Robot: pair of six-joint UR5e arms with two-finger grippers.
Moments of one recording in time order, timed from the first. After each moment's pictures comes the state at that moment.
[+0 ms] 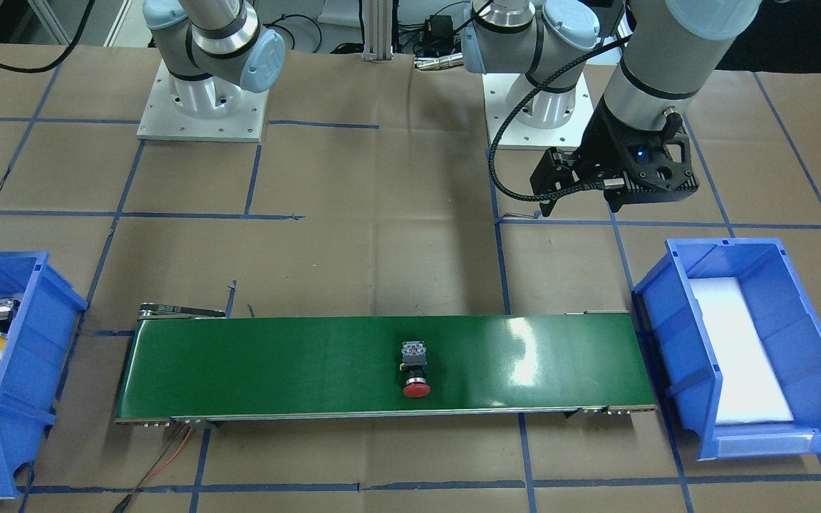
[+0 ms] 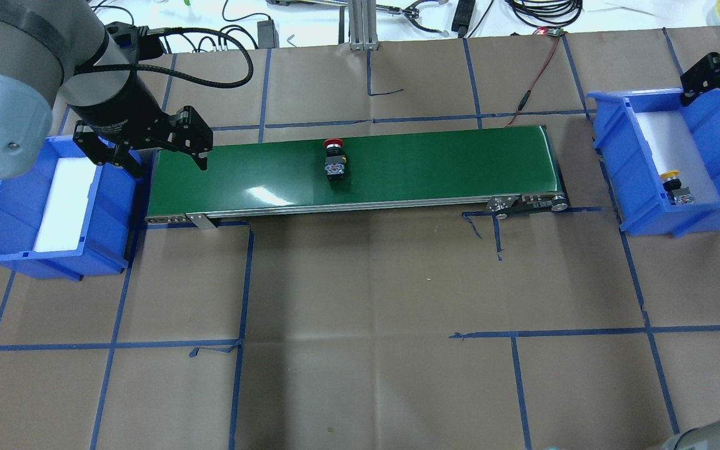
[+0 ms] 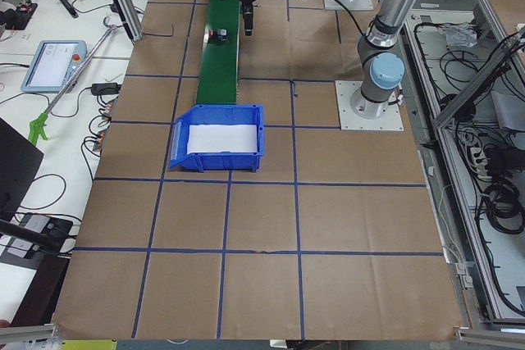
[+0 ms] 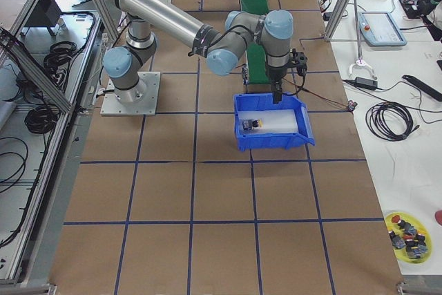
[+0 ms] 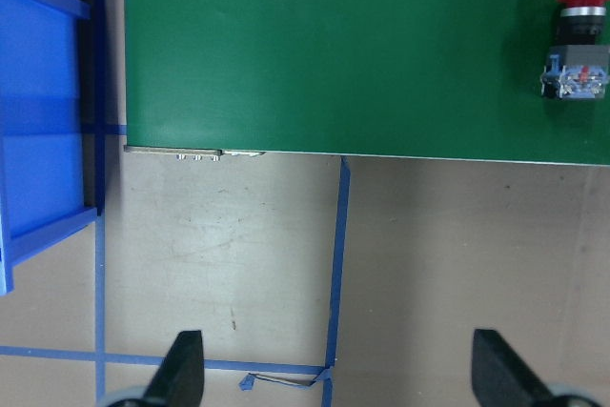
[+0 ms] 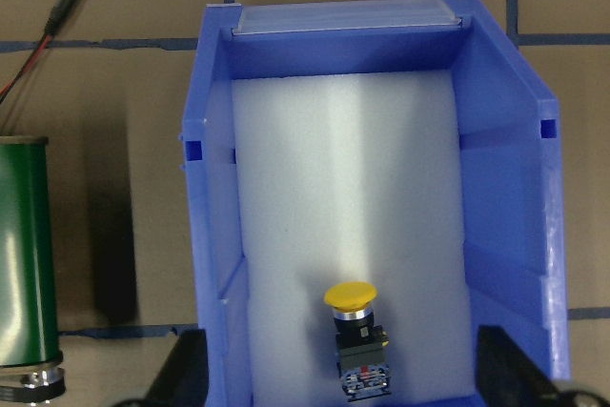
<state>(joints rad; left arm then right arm) -1.52 -1.57 -1.66 -1.47 1.57 -0.04 1.10 -1.31 1.53 -1.92 -1.54 -0.42</state>
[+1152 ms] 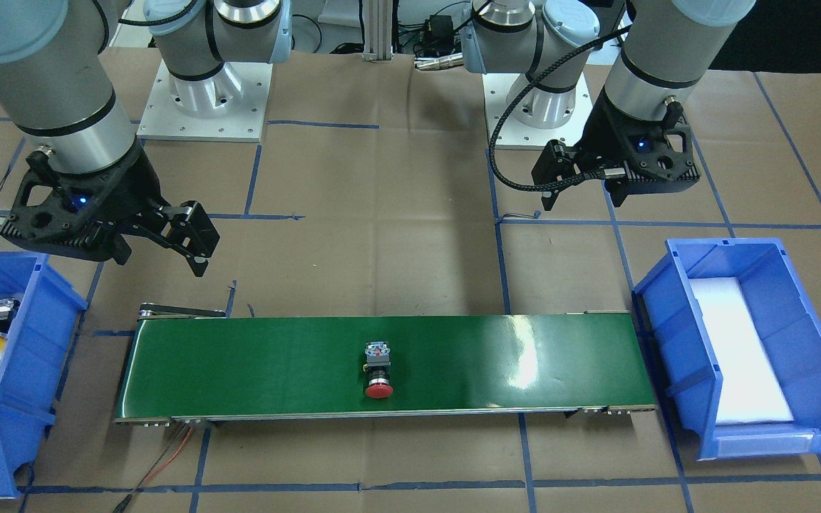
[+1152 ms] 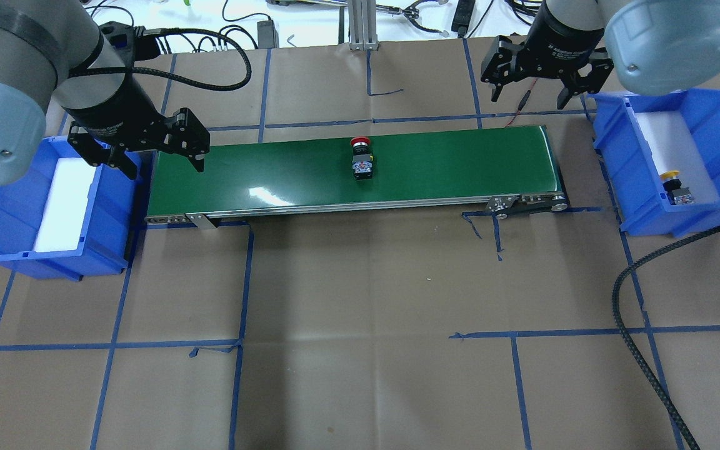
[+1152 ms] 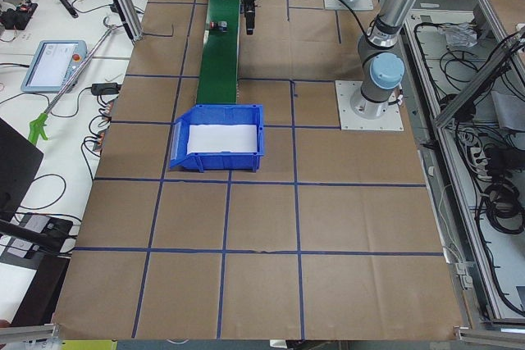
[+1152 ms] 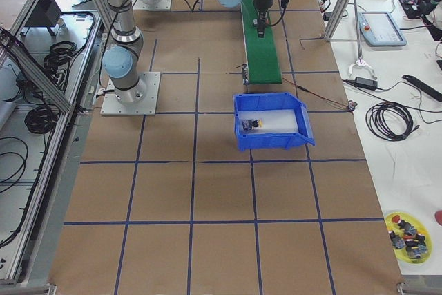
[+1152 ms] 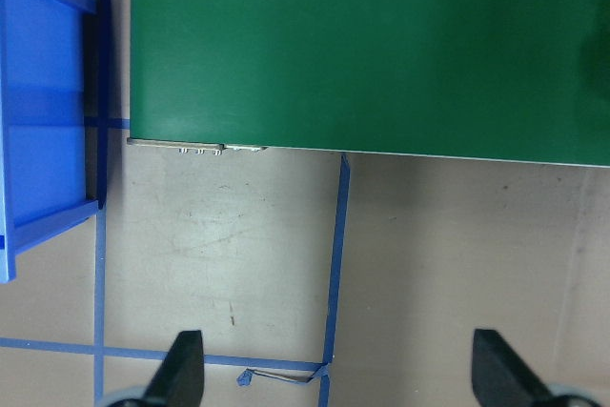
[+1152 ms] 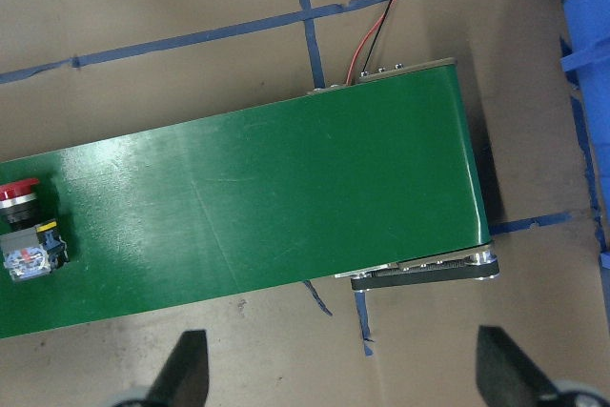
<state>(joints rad) -1.52 -1.55 -1.67 -1.47 1.58 -0.03 1.59 -1.42 1.52 -1.80 -1.55 0.19</state>
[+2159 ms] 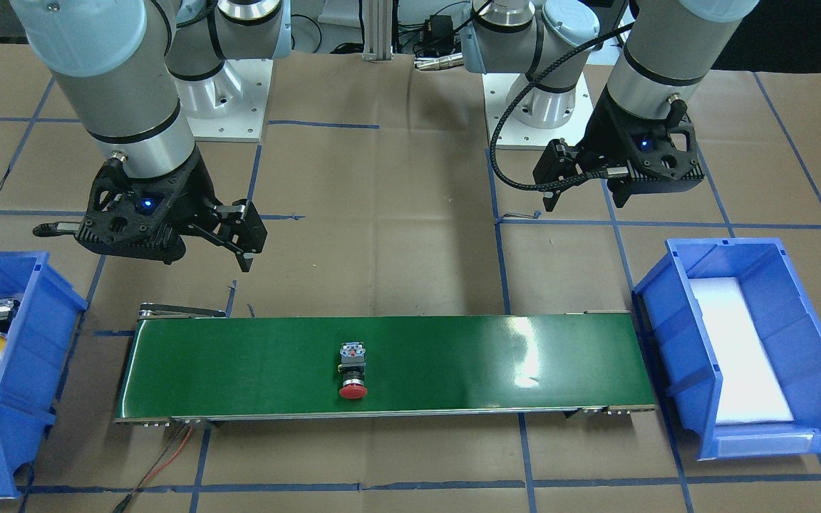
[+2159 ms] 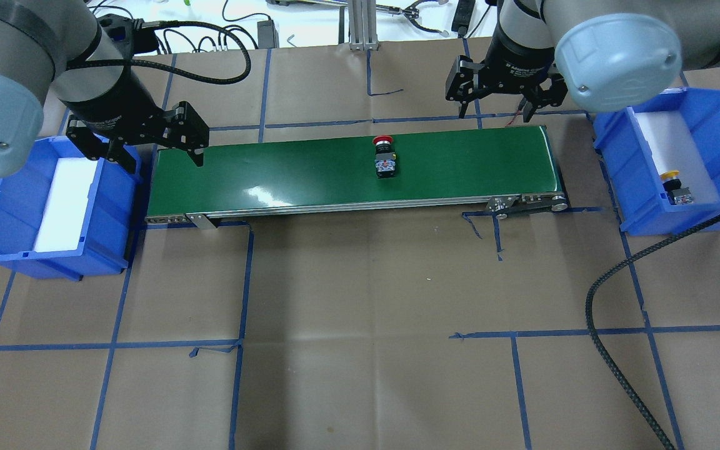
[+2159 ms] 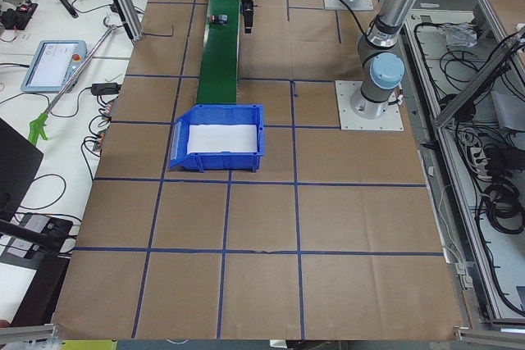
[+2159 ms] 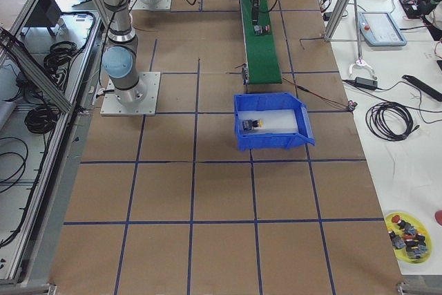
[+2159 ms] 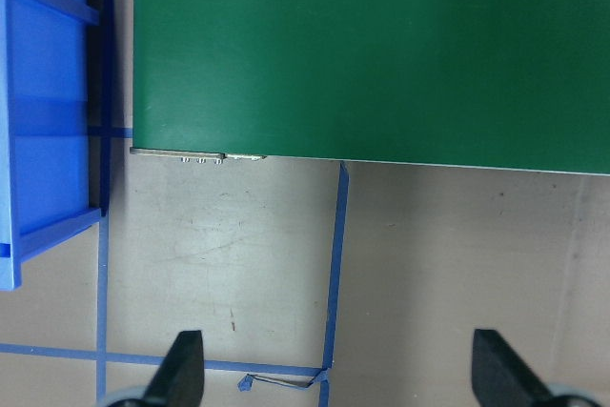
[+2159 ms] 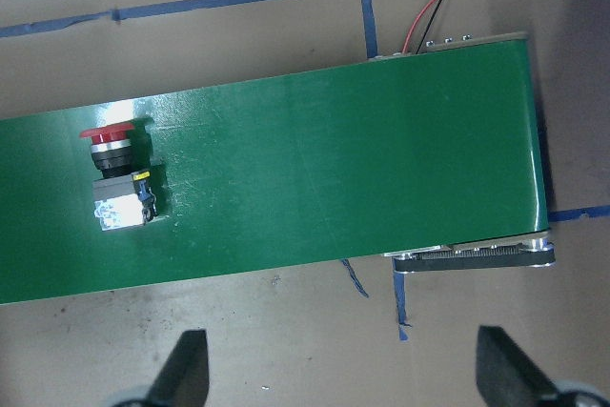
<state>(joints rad) -1.53 -1.56 -1.65 -1.48 1.58 -0.03 1.66 -1.40 1.53 -1.80 -1.56 0.21</state>
